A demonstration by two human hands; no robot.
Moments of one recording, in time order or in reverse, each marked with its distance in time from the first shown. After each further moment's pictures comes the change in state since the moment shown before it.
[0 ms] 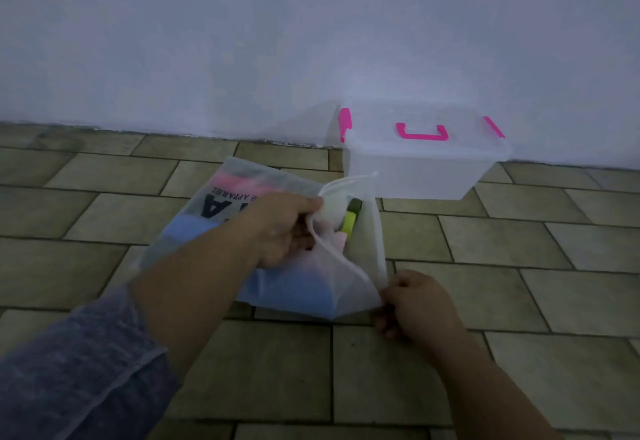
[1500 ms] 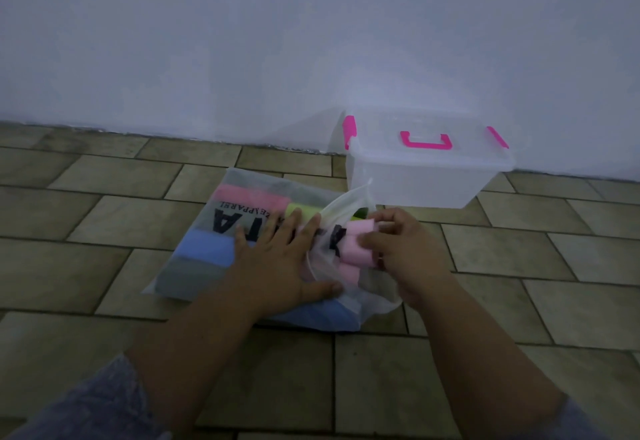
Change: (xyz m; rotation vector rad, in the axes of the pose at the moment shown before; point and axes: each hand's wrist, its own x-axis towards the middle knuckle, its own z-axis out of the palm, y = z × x) left_hand 0.001 -0.064 -0.034 1.616 0.200 0.564; right_hand 0.033 -0.056 0.004 0.313 -0.025 -0.184
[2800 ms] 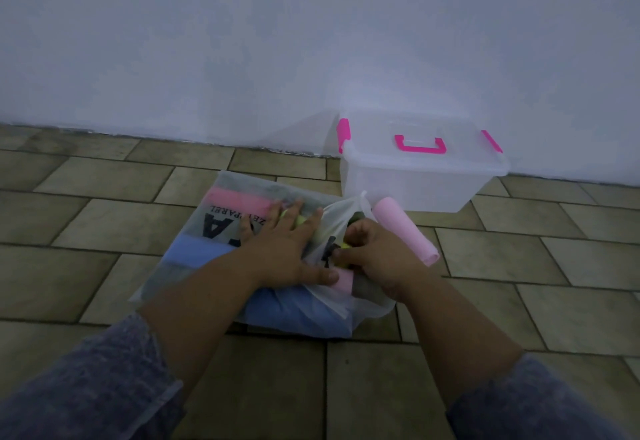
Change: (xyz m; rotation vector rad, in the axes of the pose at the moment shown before) left_hand 0.040 0.002 -0.017 -0.065 -0.245 0.009; right_hand 0.032 0.017 0.004 -0.379 -0.277 -0.046
